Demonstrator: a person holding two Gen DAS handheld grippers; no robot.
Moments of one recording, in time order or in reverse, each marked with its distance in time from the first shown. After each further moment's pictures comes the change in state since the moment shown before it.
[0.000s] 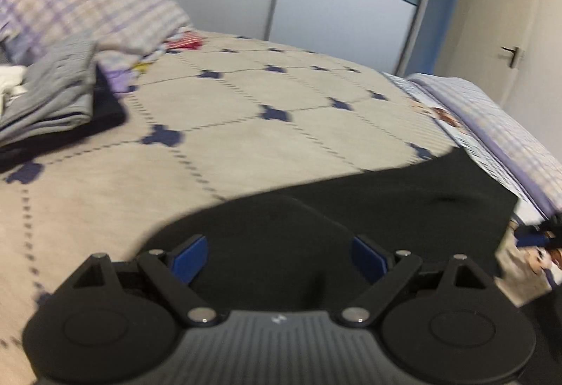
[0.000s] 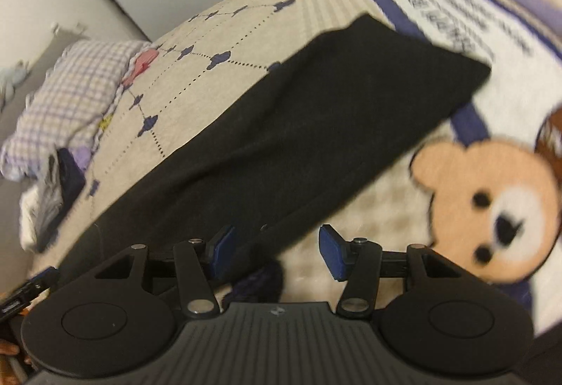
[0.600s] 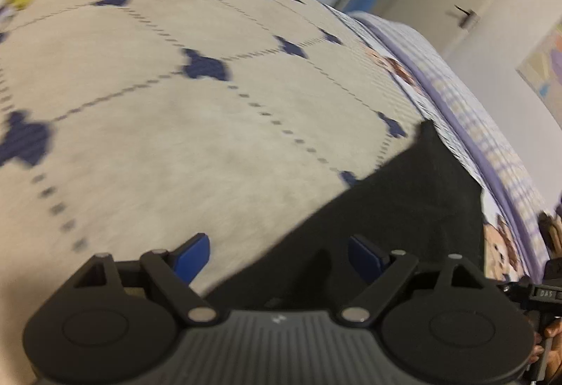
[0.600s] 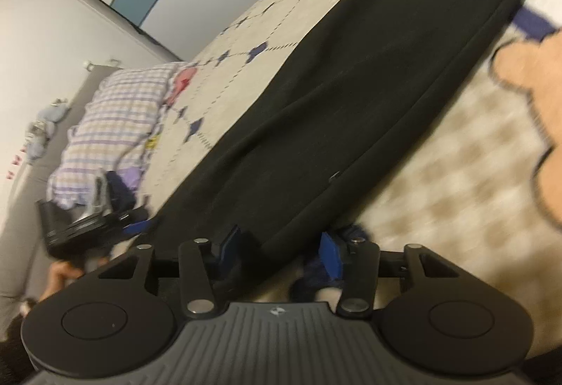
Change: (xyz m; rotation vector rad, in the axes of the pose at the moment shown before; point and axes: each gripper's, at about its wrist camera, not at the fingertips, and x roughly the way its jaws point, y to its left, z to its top) left arm 0.168 0.007 0.075 0.013 0.310 -0.370; right arm 0.043 0.012 -0.044 0.133 -0.036 0.250
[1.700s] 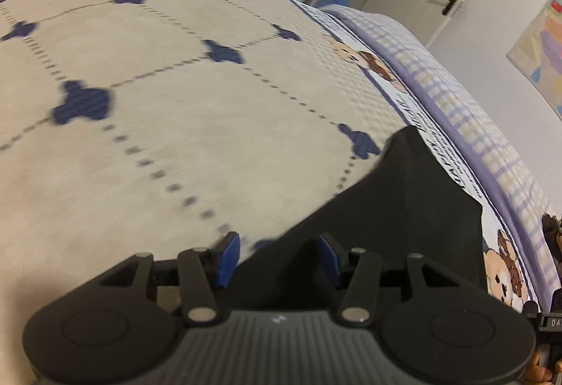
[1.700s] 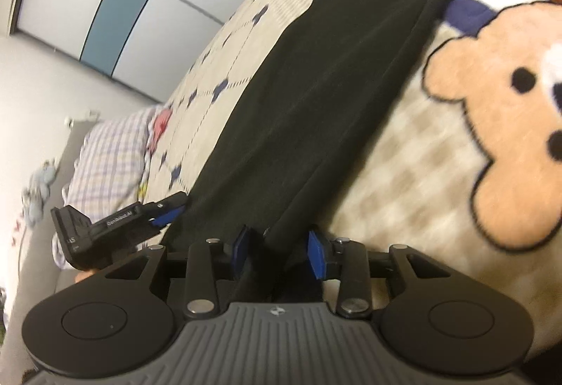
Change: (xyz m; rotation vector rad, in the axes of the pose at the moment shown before) left arm 0.089 -0.082 0.042 0.069 -0.019 -0.012; right arm -0.024 -0.037 0.027 0.184 -0.093 -0.044
